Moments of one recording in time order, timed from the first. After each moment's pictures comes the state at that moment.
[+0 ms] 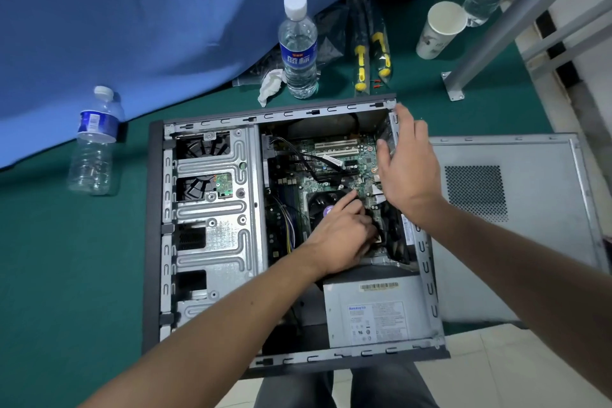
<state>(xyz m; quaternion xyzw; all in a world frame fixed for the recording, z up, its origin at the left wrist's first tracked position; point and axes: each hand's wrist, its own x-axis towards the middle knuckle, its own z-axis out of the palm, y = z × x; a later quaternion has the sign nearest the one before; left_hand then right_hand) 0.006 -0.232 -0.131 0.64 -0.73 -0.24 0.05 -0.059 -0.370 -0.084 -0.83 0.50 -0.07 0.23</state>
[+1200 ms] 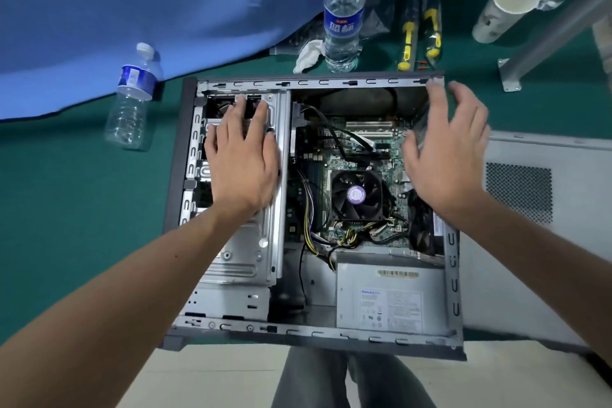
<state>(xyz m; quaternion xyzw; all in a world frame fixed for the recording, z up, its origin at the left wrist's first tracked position) 0.121 -0.167 -0.107 0.94 -0.33 -0.04 0.10 -0.065 -0.362 -0.083 -0.90 0.41 -0.09 0.11</state>
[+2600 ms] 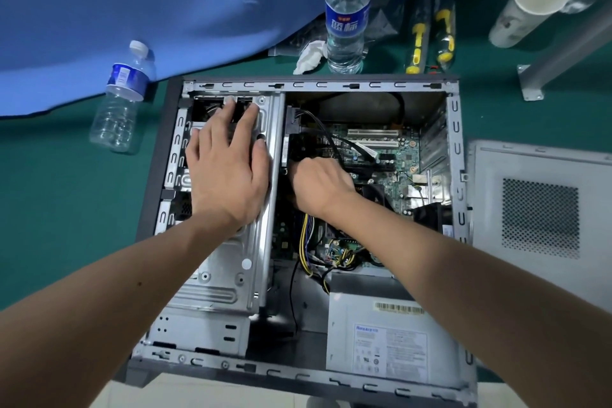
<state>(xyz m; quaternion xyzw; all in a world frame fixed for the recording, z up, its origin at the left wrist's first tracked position) 0.119 -0.168 -0.107 0.94 -0.32 -0.02 0.11 0.040 -0.290 -0.145 -0.96 0.13 0.16 0.20</state>
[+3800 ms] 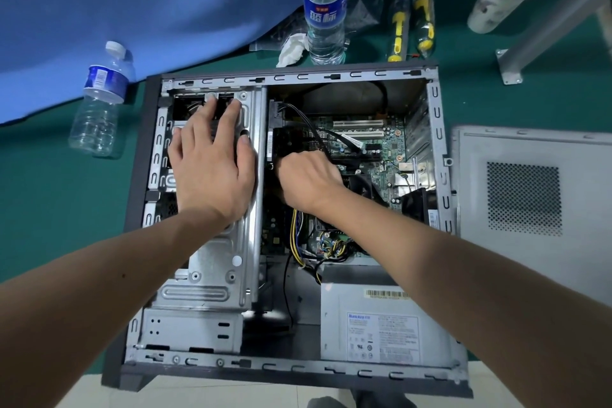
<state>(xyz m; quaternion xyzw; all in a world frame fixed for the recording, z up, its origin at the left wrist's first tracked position) 0.120 -0.167 -0.111 0.94 -0.32 -0.01 0.11 0.039 -0.286 -0.149 -0.97 0.13 0.14 0.17</state>
